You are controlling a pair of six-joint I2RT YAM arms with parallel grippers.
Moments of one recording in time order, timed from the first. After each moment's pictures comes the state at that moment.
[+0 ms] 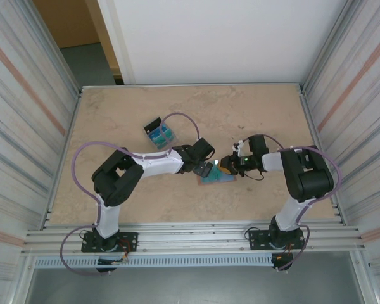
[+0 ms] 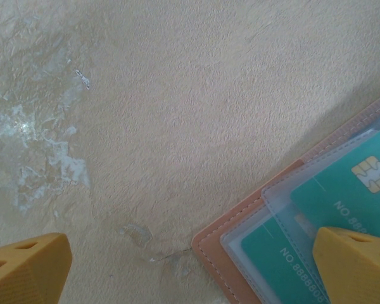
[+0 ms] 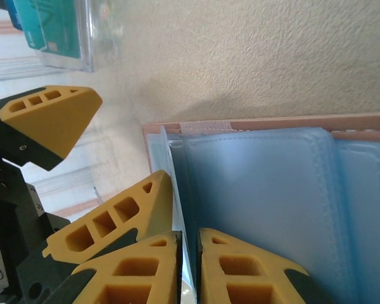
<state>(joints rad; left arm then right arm) -0.90 1.95 1.24 -0.37 -0.31 -0.26 0.21 1.75 0.66 0.07 -0.90 0.70</state>
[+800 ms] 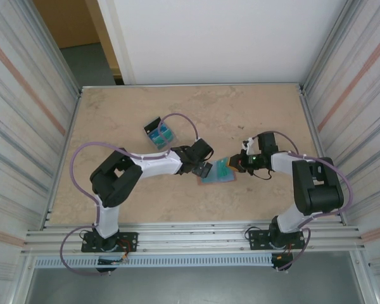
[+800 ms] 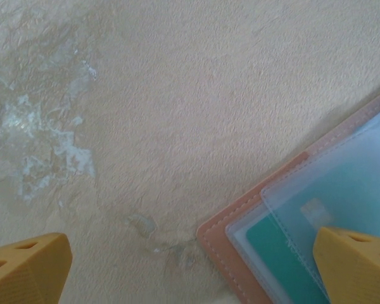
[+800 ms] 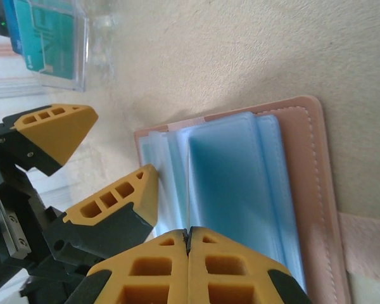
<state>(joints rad) -0.90 1.93 1.21 -0.37 -0.31 -0.27 0.12 1.57 0.67 -0.16 -0.80 0.57</state>
